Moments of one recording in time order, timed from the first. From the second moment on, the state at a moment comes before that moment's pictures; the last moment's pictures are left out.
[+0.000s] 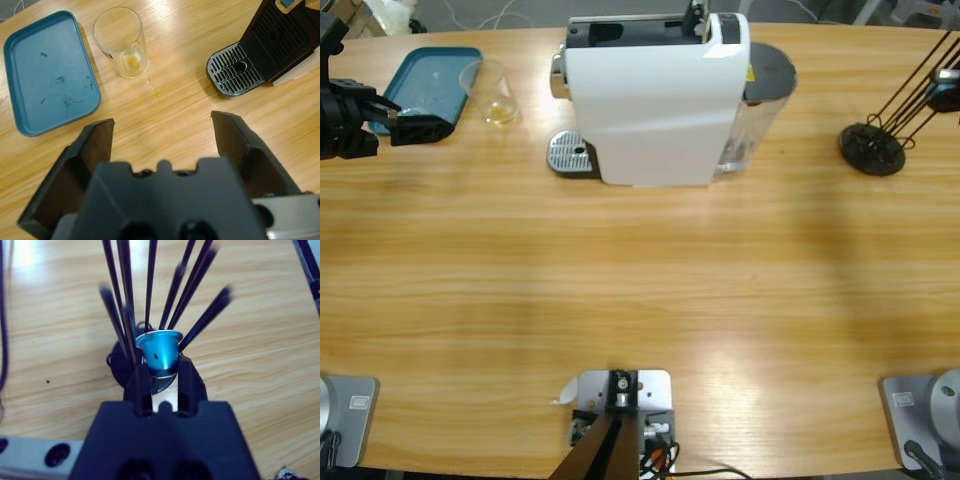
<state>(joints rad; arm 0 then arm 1) -0.58 1.36 -0.76 0.15 0.18 -0.06 0.21 1.46 -0.85 0.29 -0.39 0.24</state>
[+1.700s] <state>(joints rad) -0.58 1.36 -0.75 0.13 0.15 -0.06 0.61 1.33 -1.42 0.82 -0.24 -0.17</state>
